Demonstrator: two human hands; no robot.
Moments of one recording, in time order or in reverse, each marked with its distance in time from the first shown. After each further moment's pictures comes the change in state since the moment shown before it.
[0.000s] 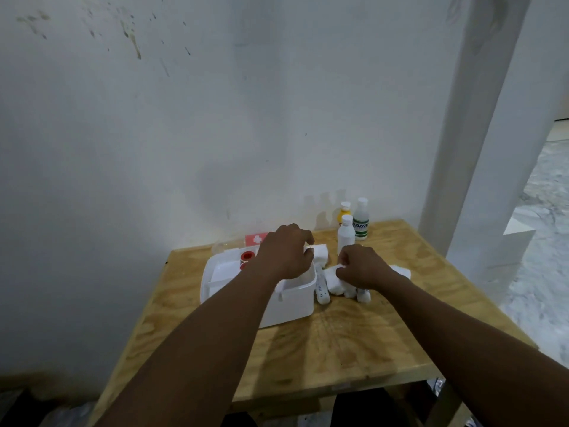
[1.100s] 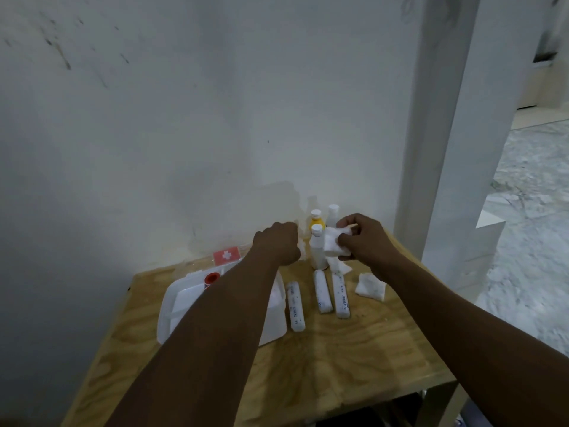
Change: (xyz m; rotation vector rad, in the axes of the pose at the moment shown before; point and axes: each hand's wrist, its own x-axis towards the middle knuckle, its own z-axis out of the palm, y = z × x) left_hand 0.089 0.032 0.016 0.090 -0.174 -0.135; right_hand 0.012 0.037 -0.060 0.921 0.259 0.133
